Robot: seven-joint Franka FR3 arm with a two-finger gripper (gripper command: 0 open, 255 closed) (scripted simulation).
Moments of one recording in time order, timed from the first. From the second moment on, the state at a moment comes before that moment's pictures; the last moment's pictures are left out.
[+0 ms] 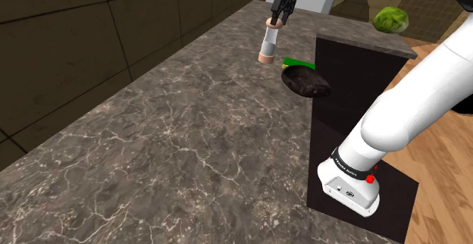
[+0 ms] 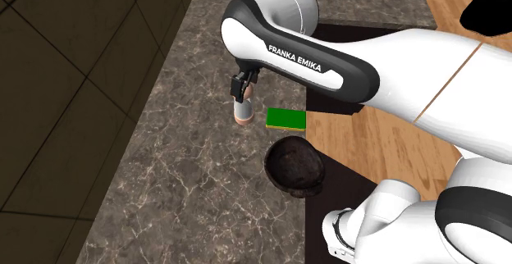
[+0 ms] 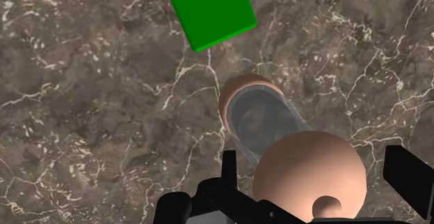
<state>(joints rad) 0.02 -0.16 -0.29 -1.89 0.13 1.71 -0.42</state>
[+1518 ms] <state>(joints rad) 0.02 -0.14 -0.29 -1.77 0.13 1.60 -0.40</state>
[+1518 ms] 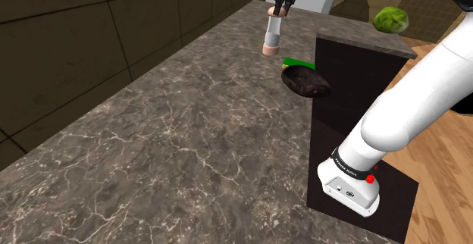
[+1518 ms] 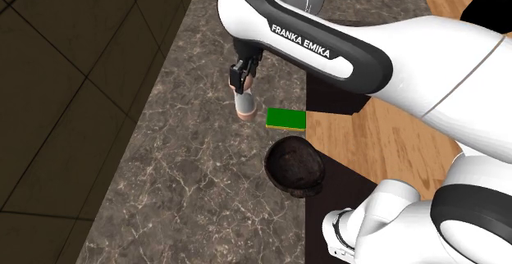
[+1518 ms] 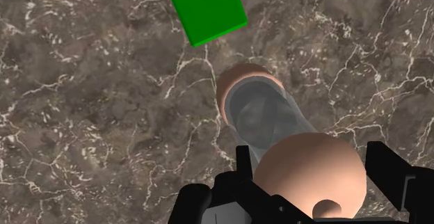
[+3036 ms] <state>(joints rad) 0.01 0.00 -0.31 -1.28 0.18 1.25 -0.39</state>
